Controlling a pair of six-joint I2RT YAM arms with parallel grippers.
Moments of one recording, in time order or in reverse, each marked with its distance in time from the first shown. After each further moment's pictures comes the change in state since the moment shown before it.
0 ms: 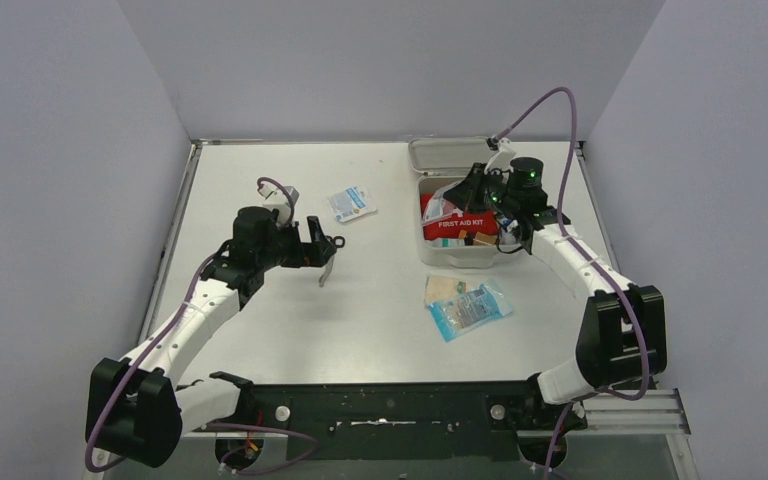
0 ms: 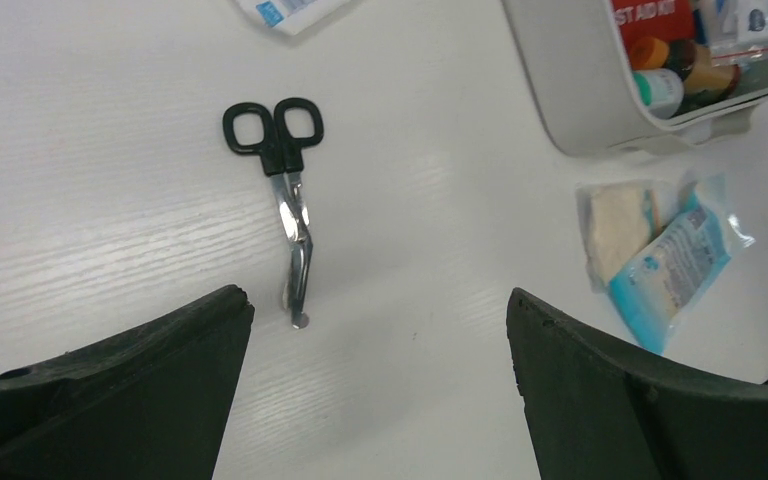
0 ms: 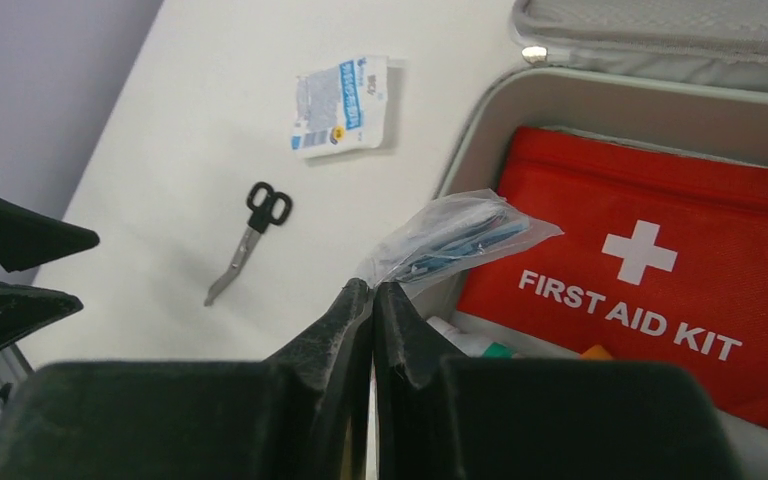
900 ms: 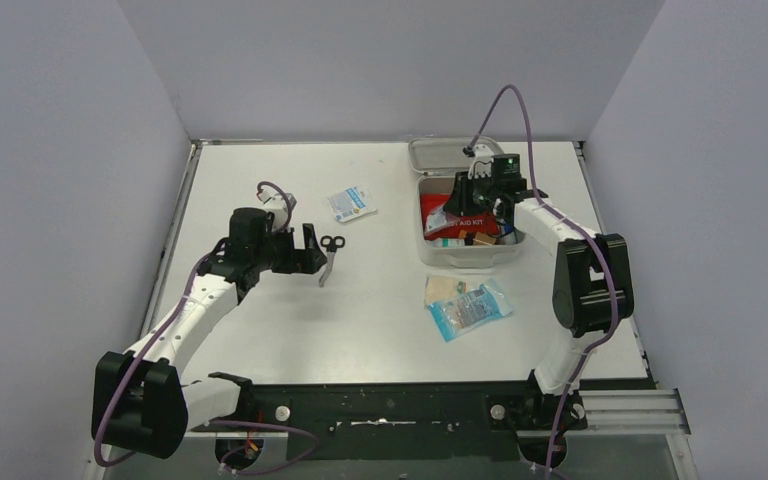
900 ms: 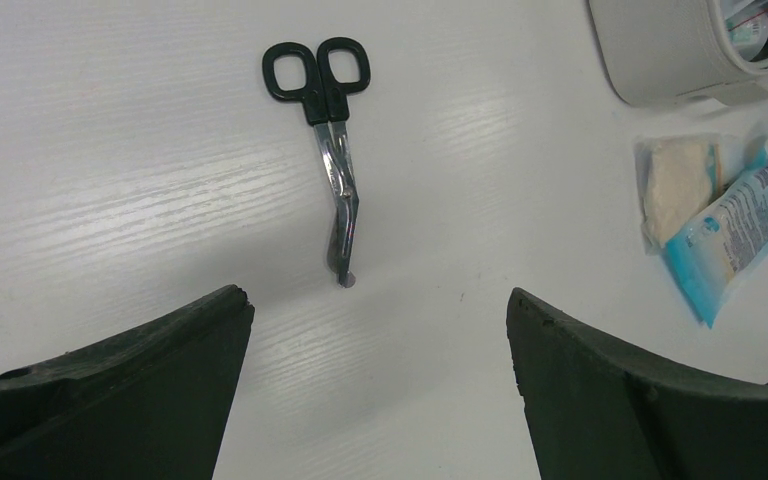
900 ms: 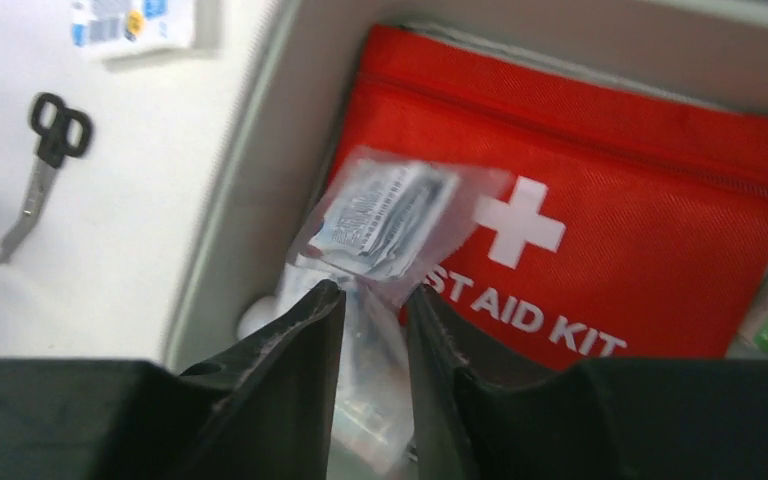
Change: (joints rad) left arm 0.069 0.035 0.006 -0.099 0.048 0.095; right arm -0.029 0.318 0.193 -0.196 0.051 -0.285
